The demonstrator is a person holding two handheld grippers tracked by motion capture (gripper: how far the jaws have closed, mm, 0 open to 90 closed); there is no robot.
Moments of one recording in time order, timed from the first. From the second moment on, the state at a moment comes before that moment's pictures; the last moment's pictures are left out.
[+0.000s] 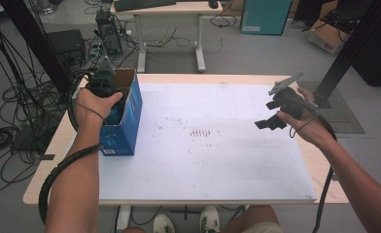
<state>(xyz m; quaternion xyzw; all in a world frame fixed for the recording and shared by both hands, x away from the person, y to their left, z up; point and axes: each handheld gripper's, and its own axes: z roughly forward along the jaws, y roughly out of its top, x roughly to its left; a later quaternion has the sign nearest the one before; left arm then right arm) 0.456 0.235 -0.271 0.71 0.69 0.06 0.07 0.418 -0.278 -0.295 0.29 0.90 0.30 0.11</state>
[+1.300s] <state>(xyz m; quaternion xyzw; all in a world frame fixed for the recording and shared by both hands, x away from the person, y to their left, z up) 0.457 0.234 -0.272 0.71 0.69 0.06 0.07 0.418 -0.286 -0.294 0.29 0.90 0.30 0.11</state>
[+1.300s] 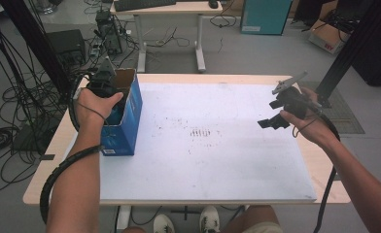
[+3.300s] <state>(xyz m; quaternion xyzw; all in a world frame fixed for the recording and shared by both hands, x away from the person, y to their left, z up) 0.457 0.233 -0.272 0.71 0.69 0.06 0.07 0.418 -0.286 -0.292 0.30 0.90 0.30 0.12</state>
